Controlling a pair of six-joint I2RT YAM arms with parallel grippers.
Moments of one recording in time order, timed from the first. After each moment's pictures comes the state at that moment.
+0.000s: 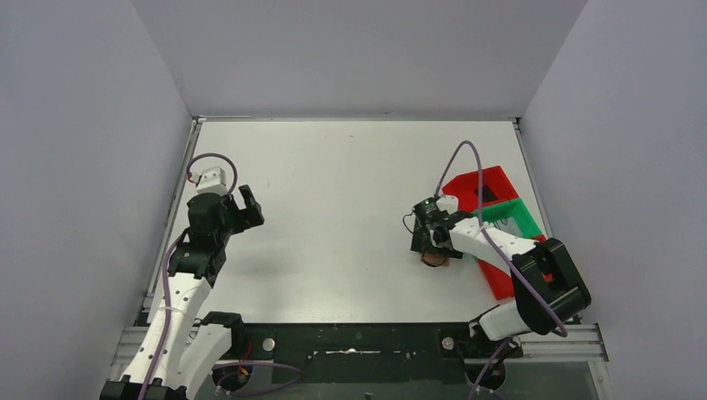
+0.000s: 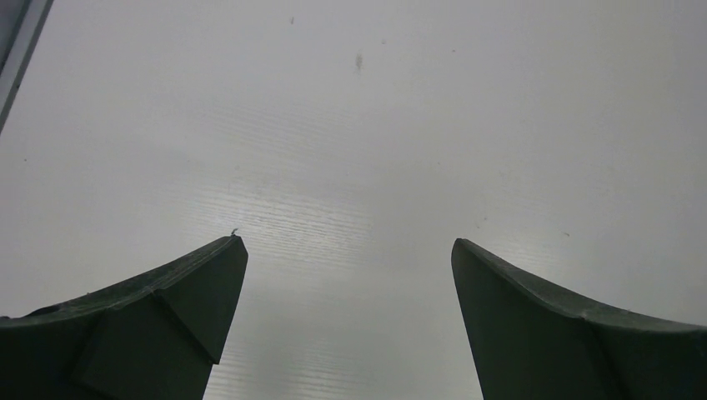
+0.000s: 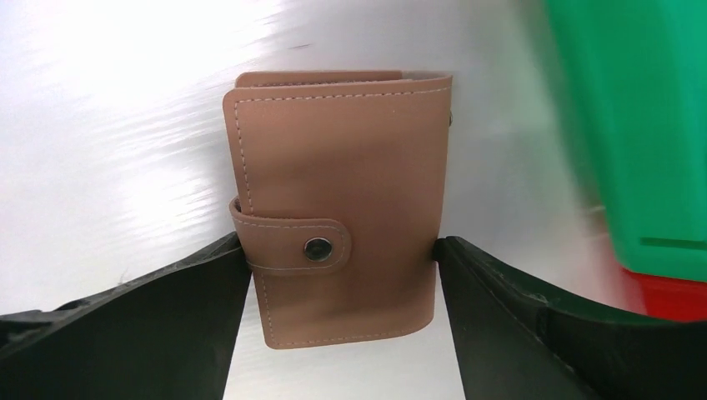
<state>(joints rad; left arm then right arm) -0.11 0.79 0.65 -0.35 -0.12 -0.33 0.45 1.43 0.72 -0.56 0.35 0.65</state>
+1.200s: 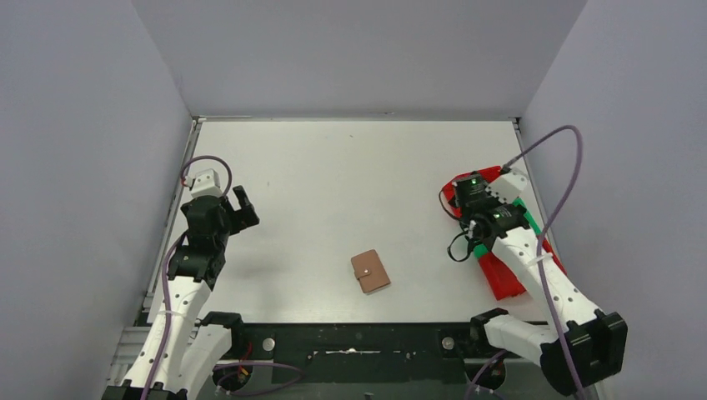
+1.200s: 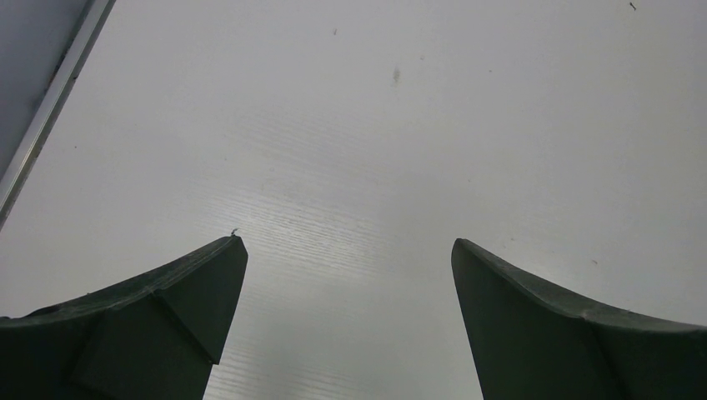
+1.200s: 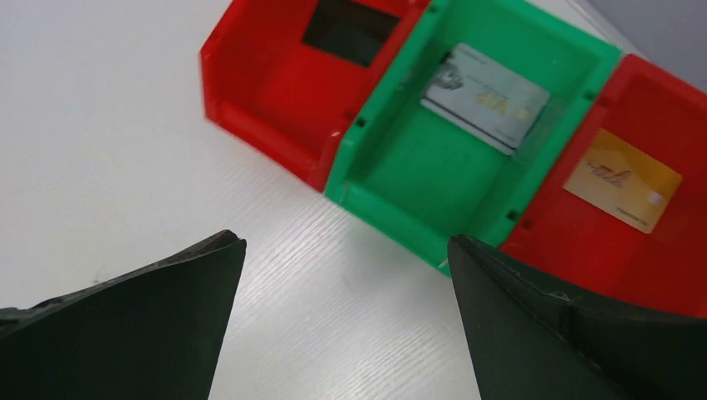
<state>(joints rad) -0.10 0.77 0.63 -0.34 -0.22 -0.34 0.42 1.14 0.95 -0.76 0.73 0.87</state>
